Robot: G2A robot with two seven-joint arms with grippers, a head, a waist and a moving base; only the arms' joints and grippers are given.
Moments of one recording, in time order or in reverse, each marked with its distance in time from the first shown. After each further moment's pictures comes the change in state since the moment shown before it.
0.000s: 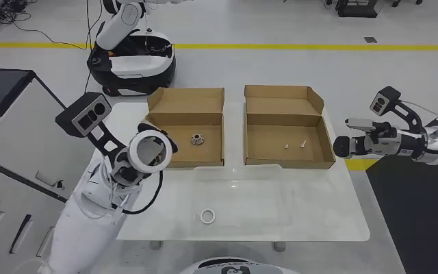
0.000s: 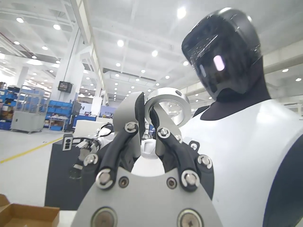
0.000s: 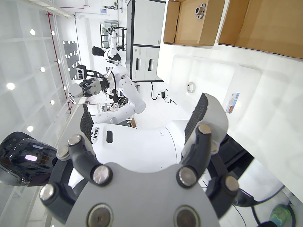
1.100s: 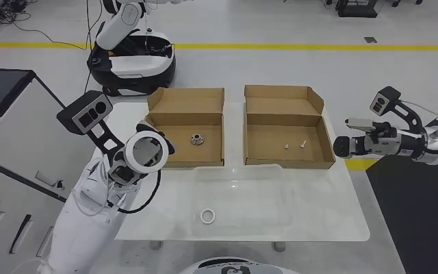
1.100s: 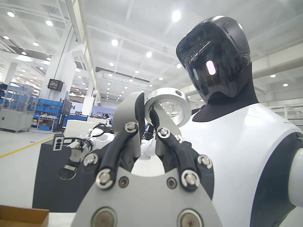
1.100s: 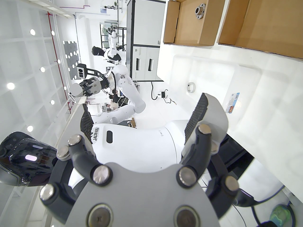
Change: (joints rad) left arm -0.003 0.004 -0.020 0.016 -0.066 0.018 -0.101; right arm 0.000 0.000 0.000 0.000 0.000 0.000 0.000
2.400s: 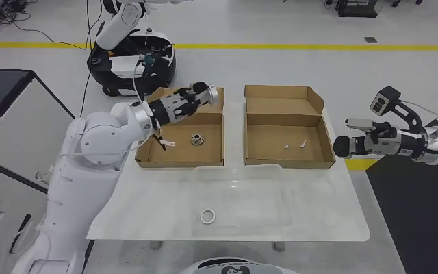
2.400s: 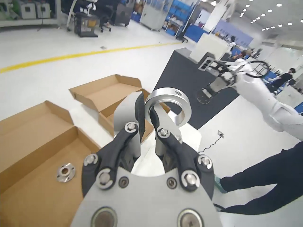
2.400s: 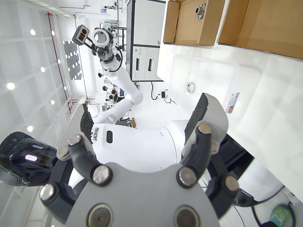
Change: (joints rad) left arm -0.374 -0.011 0.058 0.217 0.686 0.843 -0.372; right arm 0.000 0.000 0.000 0.000 0.000 0.000 0.000
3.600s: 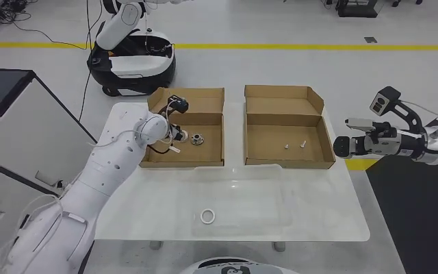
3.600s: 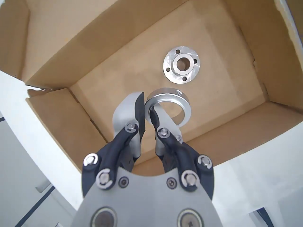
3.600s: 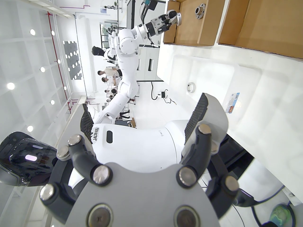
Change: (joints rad) left arm -0.259 -0.051 0.414 0.620 0.572 -0.006 -0.348; right arm 0.000 0.000 0.000 0.000 0.000 0.000 0.000
